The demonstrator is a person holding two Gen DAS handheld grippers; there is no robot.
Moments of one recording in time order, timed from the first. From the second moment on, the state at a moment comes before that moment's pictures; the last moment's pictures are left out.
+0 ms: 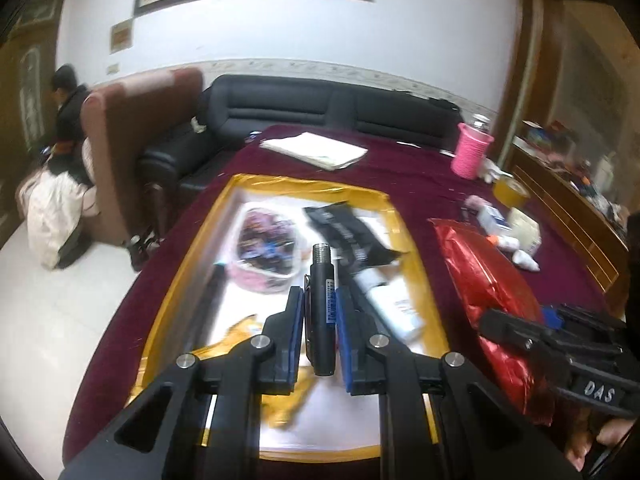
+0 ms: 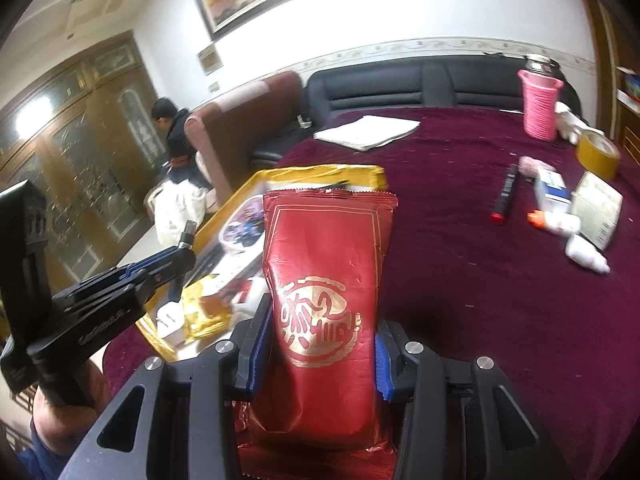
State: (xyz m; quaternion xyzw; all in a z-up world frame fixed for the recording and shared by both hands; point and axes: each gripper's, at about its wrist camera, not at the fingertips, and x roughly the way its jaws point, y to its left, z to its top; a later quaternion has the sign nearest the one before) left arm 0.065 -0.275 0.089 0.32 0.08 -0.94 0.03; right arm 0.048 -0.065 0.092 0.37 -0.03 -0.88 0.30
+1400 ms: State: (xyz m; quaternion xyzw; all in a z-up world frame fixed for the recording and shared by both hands) left arm 0.040 -0.317 0.042 0.38 0.13 -0.91 0.05; right arm 0.045 -0.188 0.052 0.36 0.14 -0.88 0.29
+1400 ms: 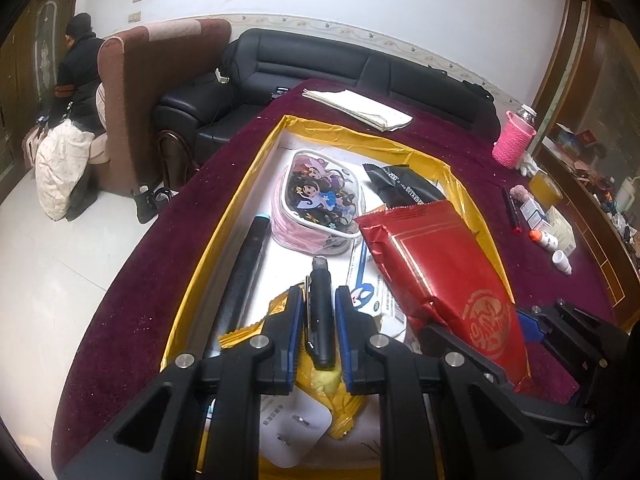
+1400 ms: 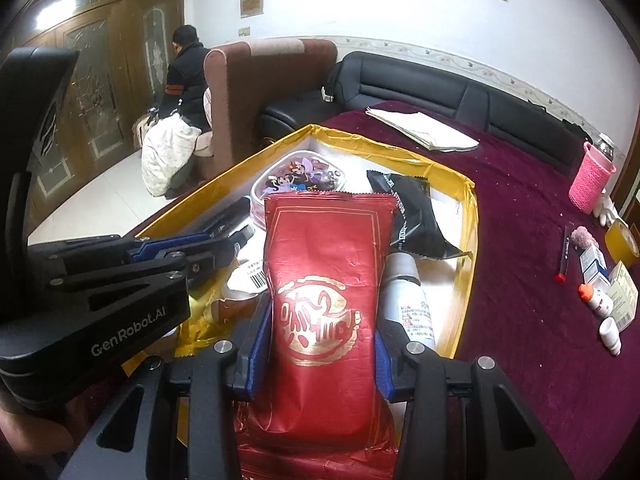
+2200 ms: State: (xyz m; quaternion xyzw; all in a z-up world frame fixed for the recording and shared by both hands) left arm 0.051 -0.272 0.082 0.35 0.11 -0.93 0.04; right arm 0.042 -0.075 0.092 0.35 0.04 -0.88 0.31
